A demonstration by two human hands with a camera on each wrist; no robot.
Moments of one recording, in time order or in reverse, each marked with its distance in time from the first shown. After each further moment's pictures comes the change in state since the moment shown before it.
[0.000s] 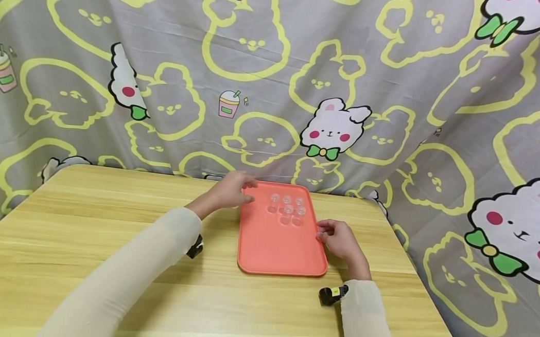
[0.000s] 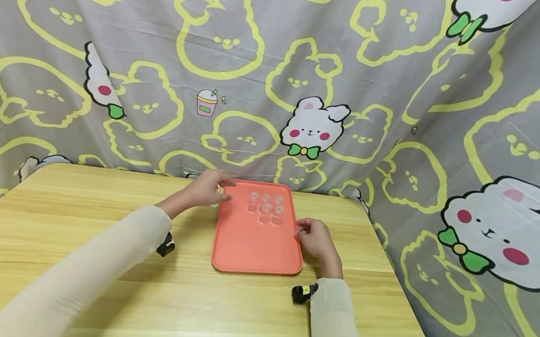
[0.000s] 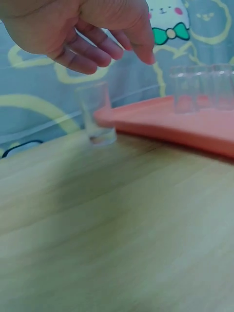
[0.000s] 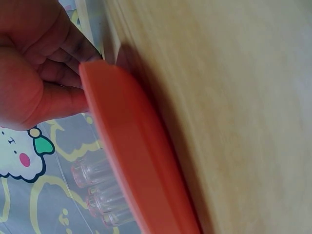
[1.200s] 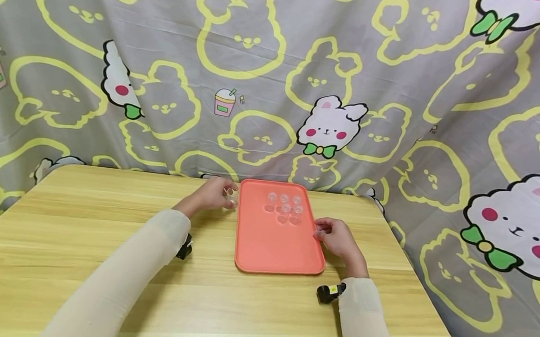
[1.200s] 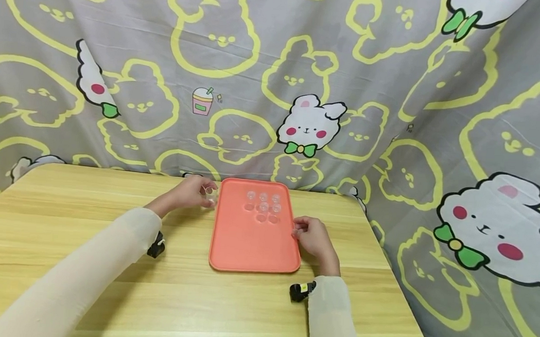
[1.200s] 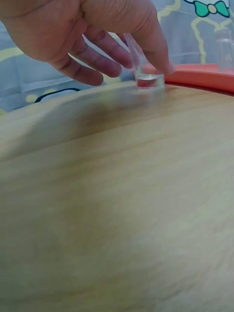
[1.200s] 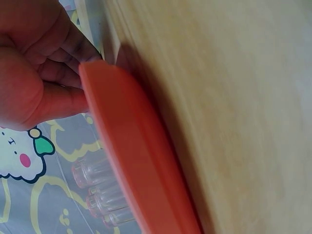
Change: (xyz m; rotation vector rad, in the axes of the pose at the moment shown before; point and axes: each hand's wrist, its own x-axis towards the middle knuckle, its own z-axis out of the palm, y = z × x) left_hand -0.016 -0.052 0.009 -0.064 -0.052 -0.110; right_hand -0.002 -0.002 0.000 0.014 0.004 -0.017
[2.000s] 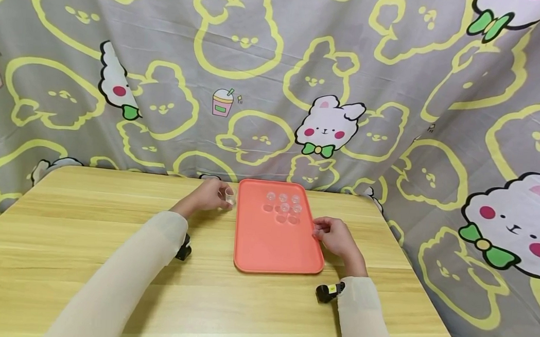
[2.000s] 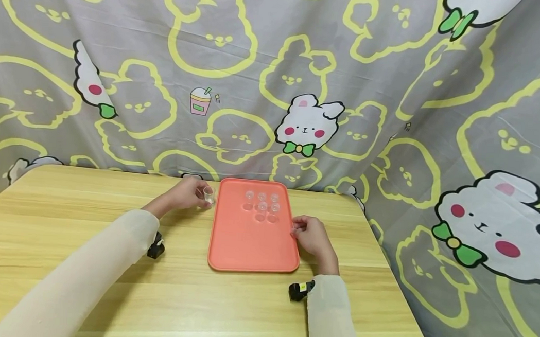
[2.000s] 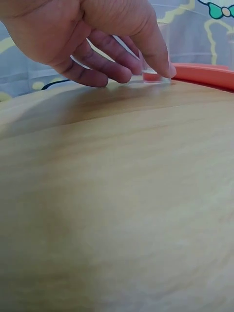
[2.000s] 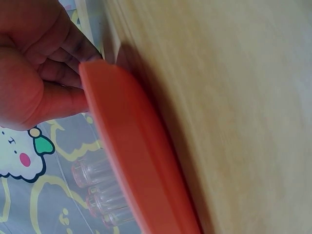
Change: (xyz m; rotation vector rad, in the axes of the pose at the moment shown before) left_hand -0.004 -0.009 -0.001 -0.106 -0.035 -0.077; right_hand 0.001 0.001 0.000 -0.006 0.002 -0.003
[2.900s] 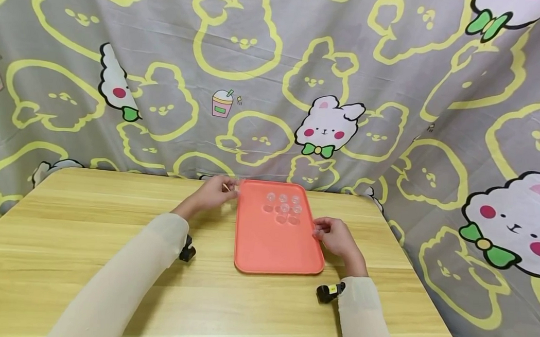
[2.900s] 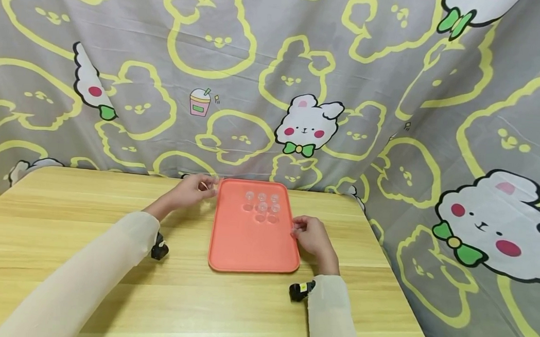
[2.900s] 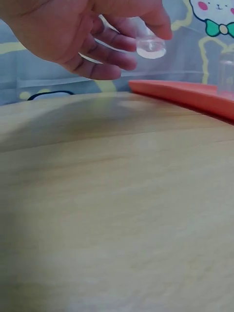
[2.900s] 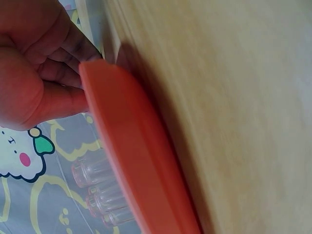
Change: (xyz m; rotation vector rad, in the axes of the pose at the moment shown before) left_hand 0.005 0.011 0.005 -0.162 0.093 0.065; right_hand 0.002 0.002 0.001 0.003 0.004 0.015
